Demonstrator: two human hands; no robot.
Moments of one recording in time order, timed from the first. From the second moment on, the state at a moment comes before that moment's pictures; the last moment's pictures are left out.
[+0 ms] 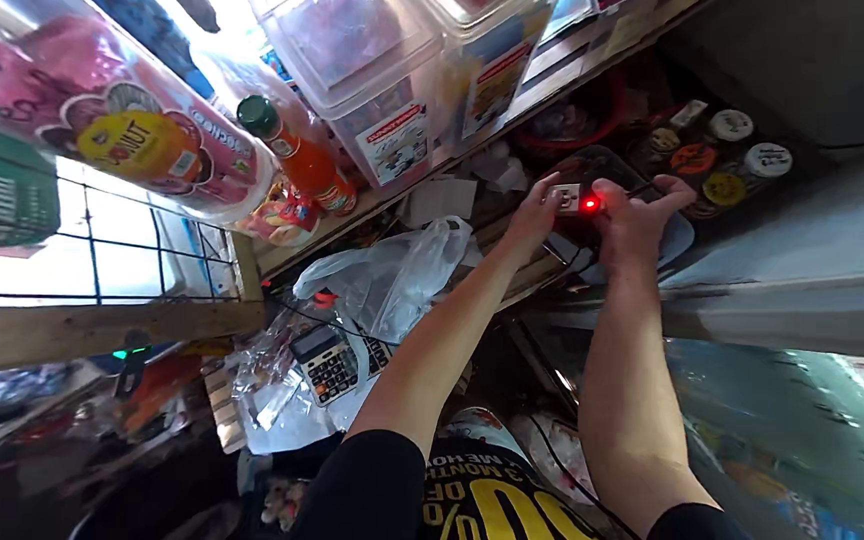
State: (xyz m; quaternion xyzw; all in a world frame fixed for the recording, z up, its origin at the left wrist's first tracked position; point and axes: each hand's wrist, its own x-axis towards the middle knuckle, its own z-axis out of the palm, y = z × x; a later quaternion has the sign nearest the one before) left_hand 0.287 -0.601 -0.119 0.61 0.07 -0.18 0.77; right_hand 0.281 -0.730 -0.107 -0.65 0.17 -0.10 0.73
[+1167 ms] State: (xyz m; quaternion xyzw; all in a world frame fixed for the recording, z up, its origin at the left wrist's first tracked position) left_hand -0.044 -0.353 -0.104 0.92 0.23 0.20 0.25; right_hand 0.198 -0.729 -0.115 -0.69 0.29 -0.13 0.65
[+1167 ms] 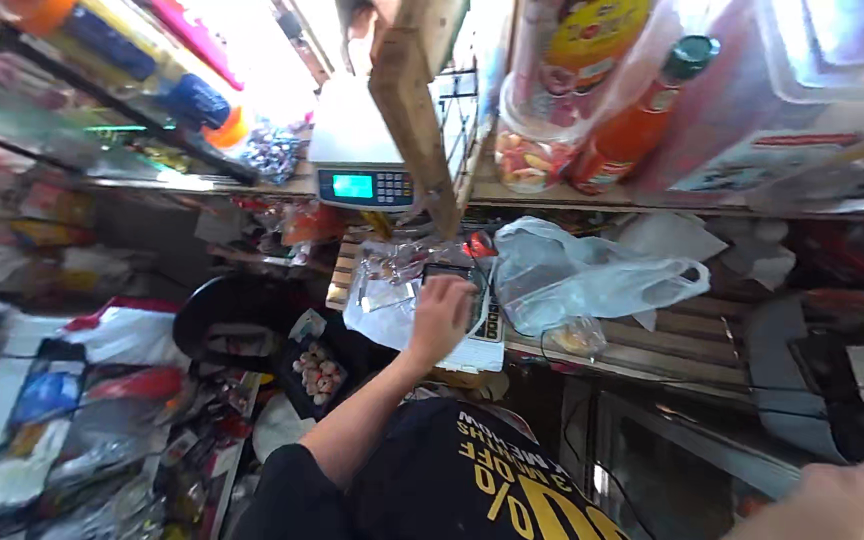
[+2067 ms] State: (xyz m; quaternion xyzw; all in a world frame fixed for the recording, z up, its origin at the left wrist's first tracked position) left_hand -0.046 -0.176 -0.087 0.92 0.34 0.09 0.18; right_hand 0.021 -0.541 -0.044 -0.82 -0.06 -0.15 0.54
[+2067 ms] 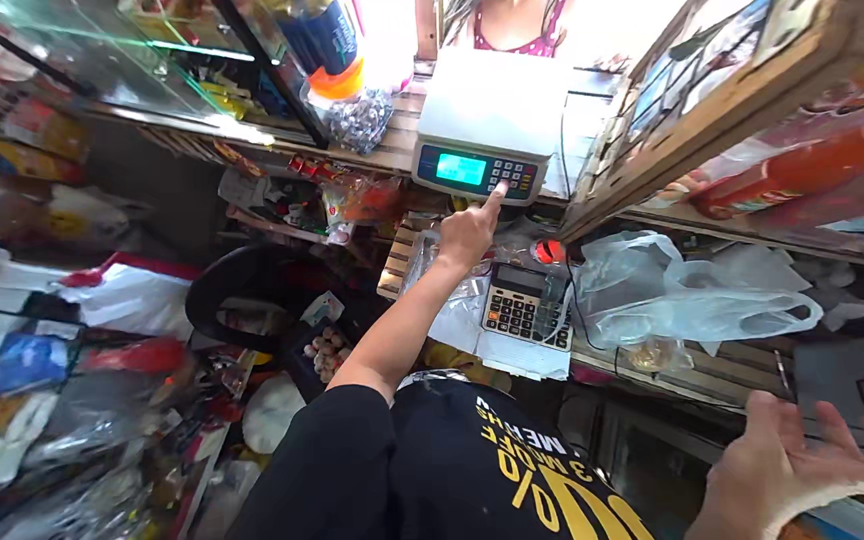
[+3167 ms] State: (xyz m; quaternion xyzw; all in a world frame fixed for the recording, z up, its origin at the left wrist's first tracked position) left_hand -0.582 0.126 -0.211 0.26 0.94 0.21 0.11; right_hand -0.145 -0.311 -0.041 -0.69 -0.61 0.27 0.28
